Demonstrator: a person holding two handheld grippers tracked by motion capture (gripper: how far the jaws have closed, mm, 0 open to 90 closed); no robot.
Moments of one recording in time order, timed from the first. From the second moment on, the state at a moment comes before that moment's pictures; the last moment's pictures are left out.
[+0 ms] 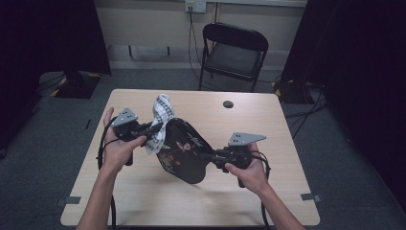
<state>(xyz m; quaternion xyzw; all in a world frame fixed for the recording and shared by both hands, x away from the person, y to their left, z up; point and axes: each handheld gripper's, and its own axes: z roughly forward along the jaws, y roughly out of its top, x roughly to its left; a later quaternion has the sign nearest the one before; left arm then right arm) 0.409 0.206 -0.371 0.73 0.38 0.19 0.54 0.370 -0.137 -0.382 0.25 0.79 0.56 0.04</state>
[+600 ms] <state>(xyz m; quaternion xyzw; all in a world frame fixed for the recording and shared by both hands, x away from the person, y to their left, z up) 0.404 0.200 -0.361 0.72 0.36 0.20 0.55 0.370 -0.137 -0.381 0.25 0.79 0.56 0.04</state>
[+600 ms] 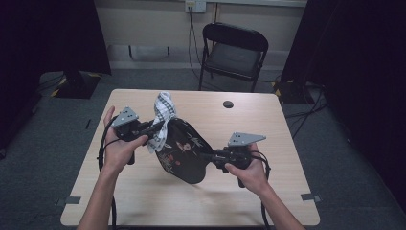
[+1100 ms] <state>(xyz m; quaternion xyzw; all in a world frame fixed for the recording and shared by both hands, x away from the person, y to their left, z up) 0.405 0.228 -0.389 0.74 0.40 0.17 0.51 0.371 -0.136 -0.381 0.25 0.79 0.56 0.04</state>
